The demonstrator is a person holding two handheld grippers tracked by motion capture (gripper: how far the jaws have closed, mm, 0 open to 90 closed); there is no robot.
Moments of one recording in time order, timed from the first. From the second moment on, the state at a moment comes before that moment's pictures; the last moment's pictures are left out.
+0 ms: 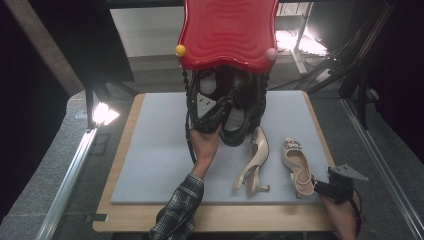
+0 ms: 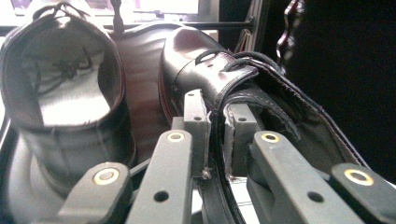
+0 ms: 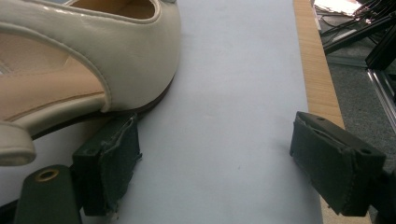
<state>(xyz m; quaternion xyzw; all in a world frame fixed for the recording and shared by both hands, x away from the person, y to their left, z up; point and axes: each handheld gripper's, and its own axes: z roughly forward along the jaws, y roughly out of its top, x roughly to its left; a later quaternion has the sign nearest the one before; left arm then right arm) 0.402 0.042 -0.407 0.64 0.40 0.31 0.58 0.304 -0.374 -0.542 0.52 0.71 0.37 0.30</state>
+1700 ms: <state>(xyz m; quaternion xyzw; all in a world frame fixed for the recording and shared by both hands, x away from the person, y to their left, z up) 0.493 0.012 -0.397 0.60 0.45 0.35 0.56 0.304 -0.374 -0.542 0.52 0.71 0.37 0.30</state>
